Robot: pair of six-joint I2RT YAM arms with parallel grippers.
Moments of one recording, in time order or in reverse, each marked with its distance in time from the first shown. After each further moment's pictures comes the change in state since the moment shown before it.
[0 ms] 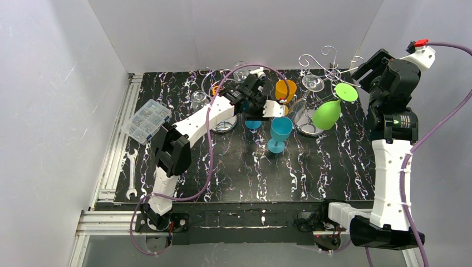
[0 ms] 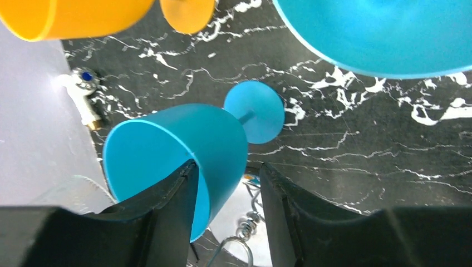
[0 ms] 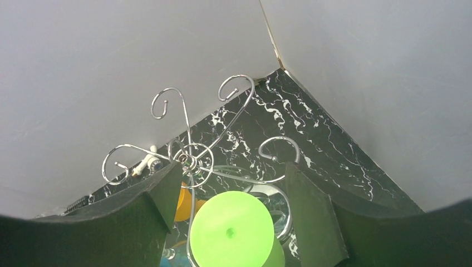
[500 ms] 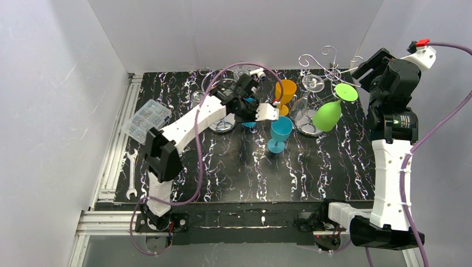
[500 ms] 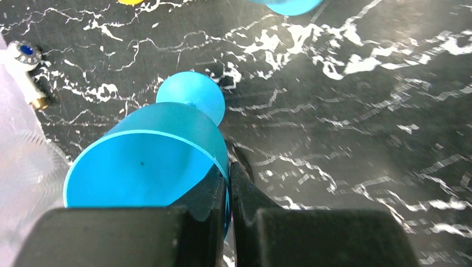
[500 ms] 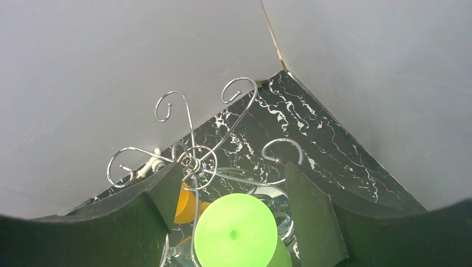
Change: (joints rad) left arm 0.000 -0.103 -0.030 -0.211 0.045 -0.062; right arm 0.000 -0.001 -0.001 0.012 0.000 0.013
